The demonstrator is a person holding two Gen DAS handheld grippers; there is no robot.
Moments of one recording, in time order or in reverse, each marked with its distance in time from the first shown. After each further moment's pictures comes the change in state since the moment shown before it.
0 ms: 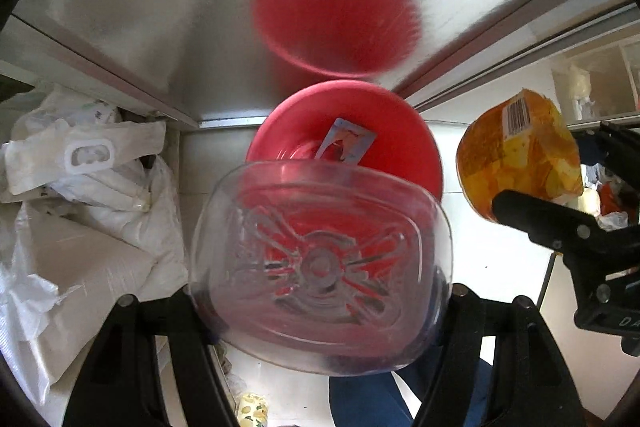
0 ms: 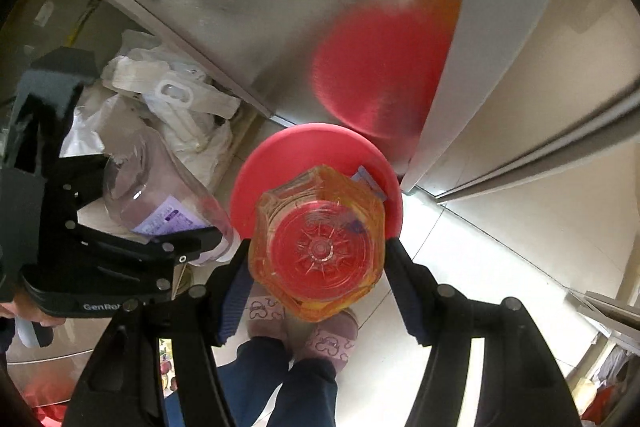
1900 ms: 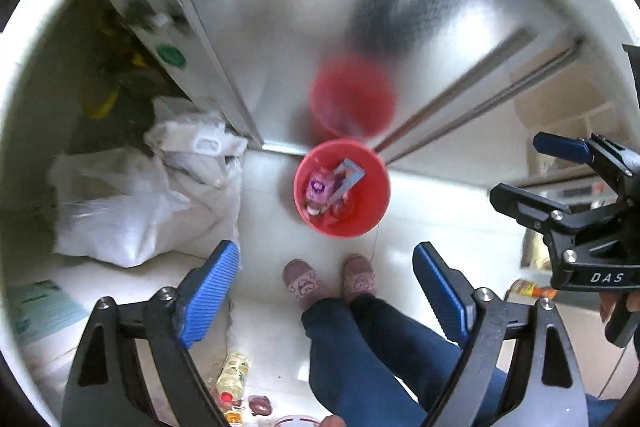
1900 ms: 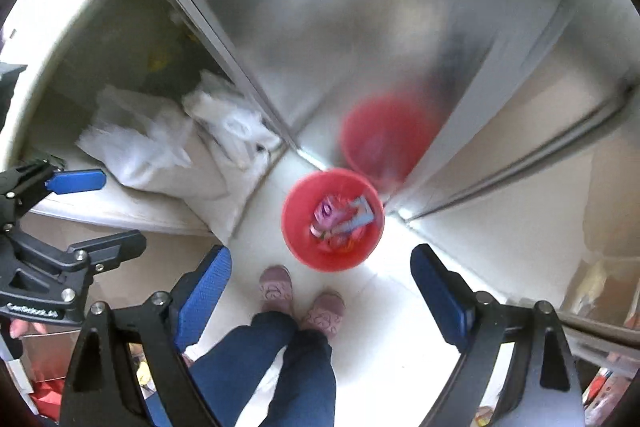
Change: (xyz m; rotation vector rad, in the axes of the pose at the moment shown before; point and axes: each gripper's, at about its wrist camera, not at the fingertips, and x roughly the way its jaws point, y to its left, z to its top) left arm -0.311 -0.008 -0.086 -0.188 -0.190 0.012; right arm -0.240 0.077 0.002 -0.112 -0.091 -0.084
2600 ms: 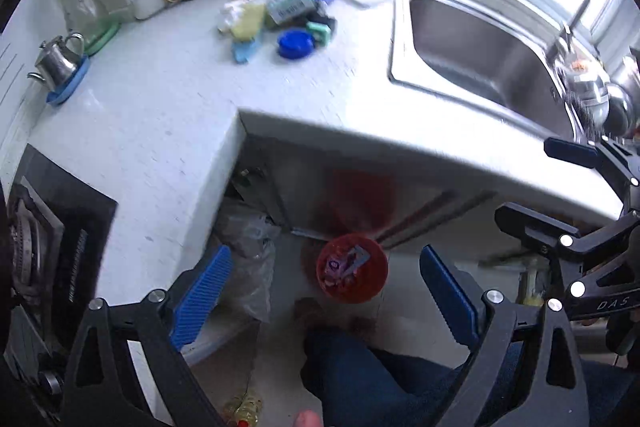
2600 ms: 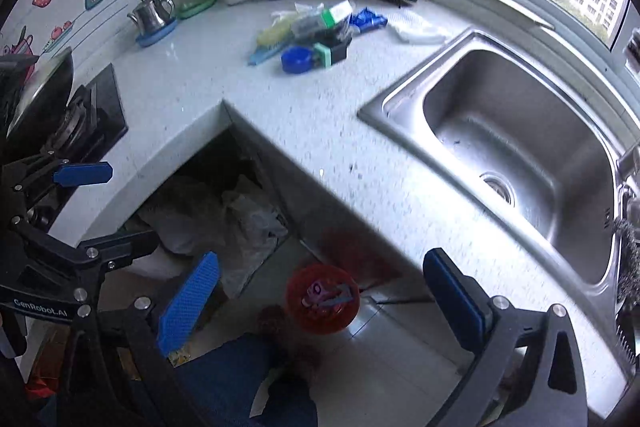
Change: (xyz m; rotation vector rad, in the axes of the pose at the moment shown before) left arm -0.197 0.004 0.047 -0.034 -0.280 0.076; right arm -0.181 0.033 0.064 -0.135 -0.253 -0.056
